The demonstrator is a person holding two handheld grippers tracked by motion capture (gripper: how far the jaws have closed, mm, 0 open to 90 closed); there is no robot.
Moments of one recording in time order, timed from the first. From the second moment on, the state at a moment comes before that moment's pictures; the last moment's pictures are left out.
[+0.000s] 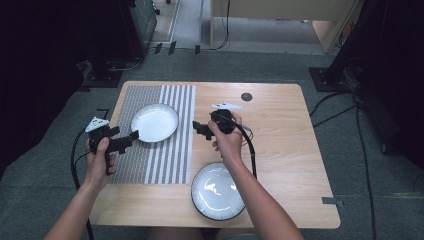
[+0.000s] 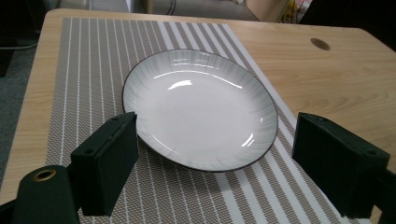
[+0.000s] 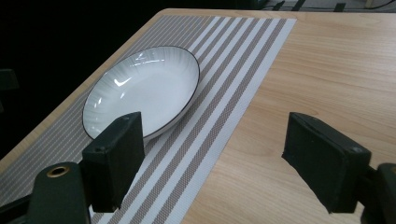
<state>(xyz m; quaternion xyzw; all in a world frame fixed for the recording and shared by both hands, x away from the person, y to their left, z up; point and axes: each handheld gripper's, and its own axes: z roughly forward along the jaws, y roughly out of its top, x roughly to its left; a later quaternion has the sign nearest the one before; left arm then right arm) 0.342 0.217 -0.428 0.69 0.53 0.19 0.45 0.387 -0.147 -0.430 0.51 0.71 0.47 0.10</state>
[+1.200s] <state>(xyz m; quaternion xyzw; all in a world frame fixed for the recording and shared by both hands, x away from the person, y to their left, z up) 0.246 0.180 -0.458 0.70 0.50 0.19 0.48 0.281 -0.230 -0.458 0.51 0.70 0.47 0.16</state>
